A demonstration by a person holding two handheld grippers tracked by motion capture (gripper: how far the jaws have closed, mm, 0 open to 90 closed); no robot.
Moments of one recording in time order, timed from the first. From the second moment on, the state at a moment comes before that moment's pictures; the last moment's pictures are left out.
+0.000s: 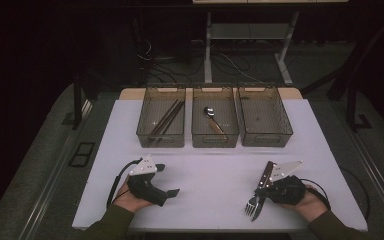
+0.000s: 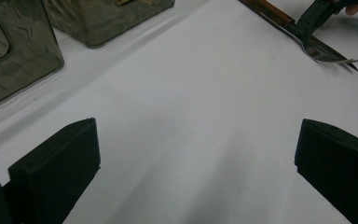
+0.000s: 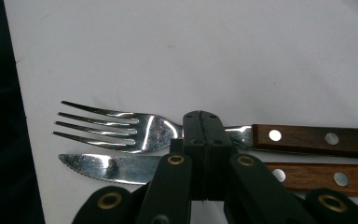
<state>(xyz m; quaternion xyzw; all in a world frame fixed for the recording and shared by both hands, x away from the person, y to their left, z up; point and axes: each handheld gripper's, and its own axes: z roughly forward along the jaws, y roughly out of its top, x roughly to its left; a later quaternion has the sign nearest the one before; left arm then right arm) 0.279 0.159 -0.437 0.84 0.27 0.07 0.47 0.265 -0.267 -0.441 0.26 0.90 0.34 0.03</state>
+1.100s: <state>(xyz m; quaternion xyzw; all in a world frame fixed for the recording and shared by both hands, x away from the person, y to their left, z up) 0.279 0.159 -0.437 0.84 0.27 0.07 0.47 0.261 -0.252 -0.442 0.23 0.91 0.33 0.06</state>
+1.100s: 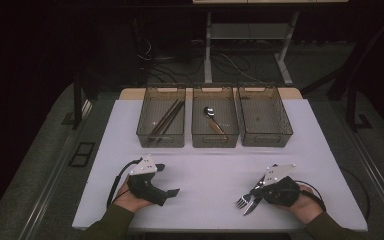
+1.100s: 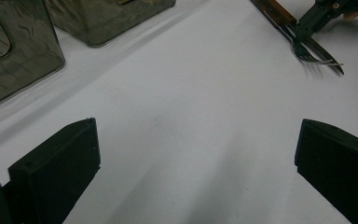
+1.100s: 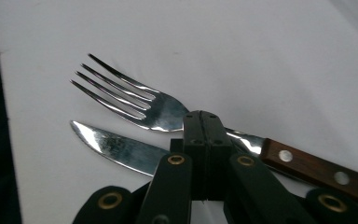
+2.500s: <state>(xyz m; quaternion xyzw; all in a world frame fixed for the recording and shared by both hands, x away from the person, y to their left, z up) 0.279 0.159 -0.437 0.84 0.27 0.07 0.47 0.289 -0.217 -0.442 0.21 0.92 0.33 0.09</state>
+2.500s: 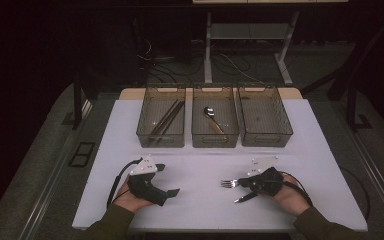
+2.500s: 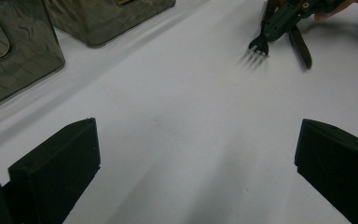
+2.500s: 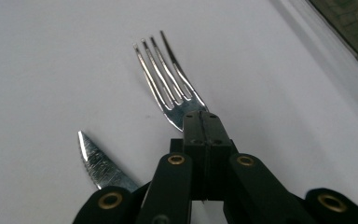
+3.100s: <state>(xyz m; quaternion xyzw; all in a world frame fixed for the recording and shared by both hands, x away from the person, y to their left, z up) 0.279 0.159 -0.437 0.84 0.27 0.07 0.47 0.318 -0.204 -0.443 0.22 0.91 0.33 0.10</state>
